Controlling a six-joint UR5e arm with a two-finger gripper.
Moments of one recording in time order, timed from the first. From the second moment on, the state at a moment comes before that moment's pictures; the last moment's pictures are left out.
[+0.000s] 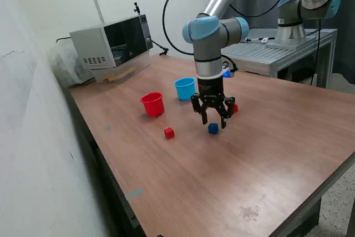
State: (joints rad) arm 0.11 -0.69 1.29 -2.24 -1.57 2.86
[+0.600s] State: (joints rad) arm 0.11 -0.70 1.30 -2.24 -1.56 2.83
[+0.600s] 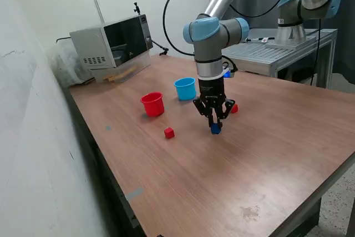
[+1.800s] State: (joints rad) arm -0.11 -1.05 1.56 -2.17 -1.58 2.89
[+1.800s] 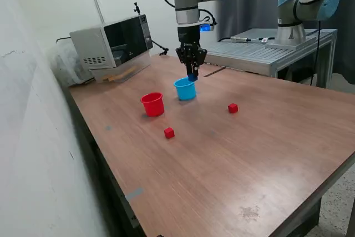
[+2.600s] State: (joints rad) arm -0.27 -1.08 1.63 -2.15 -1.61 2.94
